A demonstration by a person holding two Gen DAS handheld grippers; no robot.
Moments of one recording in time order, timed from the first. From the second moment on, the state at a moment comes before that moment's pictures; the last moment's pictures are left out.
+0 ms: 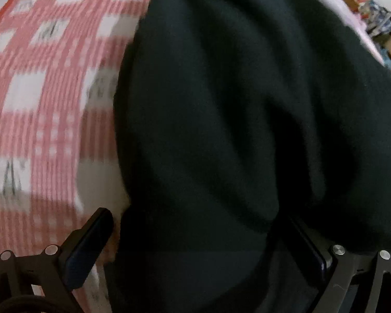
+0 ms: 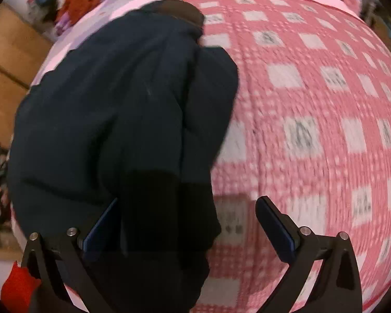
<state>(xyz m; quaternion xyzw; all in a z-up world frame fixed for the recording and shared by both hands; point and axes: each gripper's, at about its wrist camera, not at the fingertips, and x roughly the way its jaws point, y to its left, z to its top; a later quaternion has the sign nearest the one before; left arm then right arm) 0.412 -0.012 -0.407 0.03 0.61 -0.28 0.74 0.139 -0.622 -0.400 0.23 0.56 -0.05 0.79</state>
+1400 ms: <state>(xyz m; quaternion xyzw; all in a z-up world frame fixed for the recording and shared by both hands) 0.416 -0.079 -0.287 -0.06 0.53 -0.35 0.77 0.177 -0.500 -0.256 0.23 0.43 0.01 0.87</state>
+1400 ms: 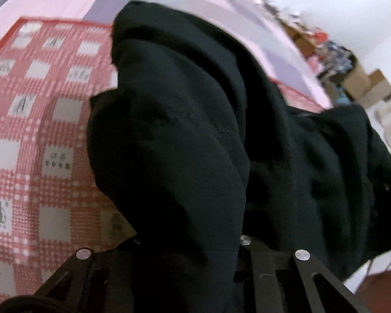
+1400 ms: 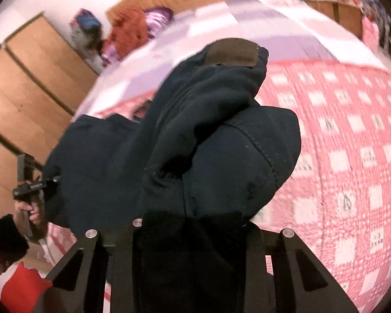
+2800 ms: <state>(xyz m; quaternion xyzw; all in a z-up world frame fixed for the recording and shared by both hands) 0.279 0.207 -0.300 0.00 0.52 -0.24 0.82 0.075 -0.338 -0.244 0.14 0.47 -0.16 0.86</state>
